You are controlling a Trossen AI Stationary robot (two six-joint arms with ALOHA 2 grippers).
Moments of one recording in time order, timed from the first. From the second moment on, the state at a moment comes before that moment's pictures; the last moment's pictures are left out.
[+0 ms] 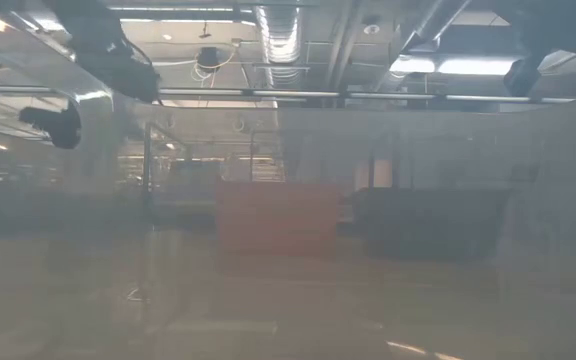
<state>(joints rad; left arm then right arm) 0.99 1.28 0.89 -1.14 -0.19 -0.56 -0.12 0.01 0.17 0.18 -0.08 0.78</state>
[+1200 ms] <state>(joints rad) 1.04 1.07 0.89 -1.31 -0.19 -0.50 -0.12 0.01 0.17 0.18 -0.08 0.78</state>
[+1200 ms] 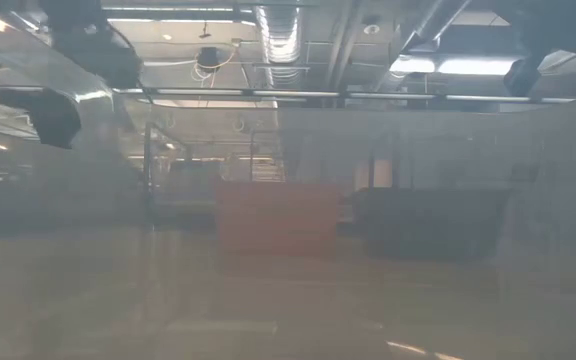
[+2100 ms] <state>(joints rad) 0.59 0.63 0.89 -0.58 0.01 -0.74 -0.12 0.39 0.20 0.65 -0.02 0.66</state>
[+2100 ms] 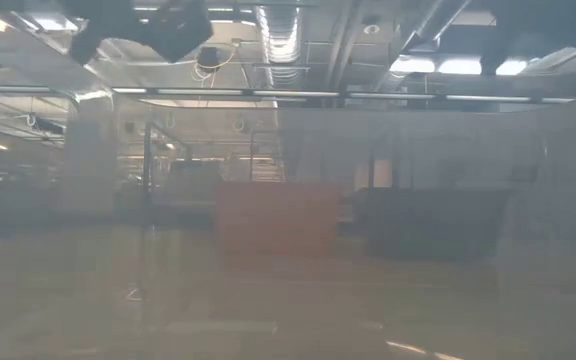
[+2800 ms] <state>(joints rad) 0.32 1.10 1.06 -0.55 -0.43 -0.69 -0.03 1.33 1.27 -0.21 0.48 0.28</state>
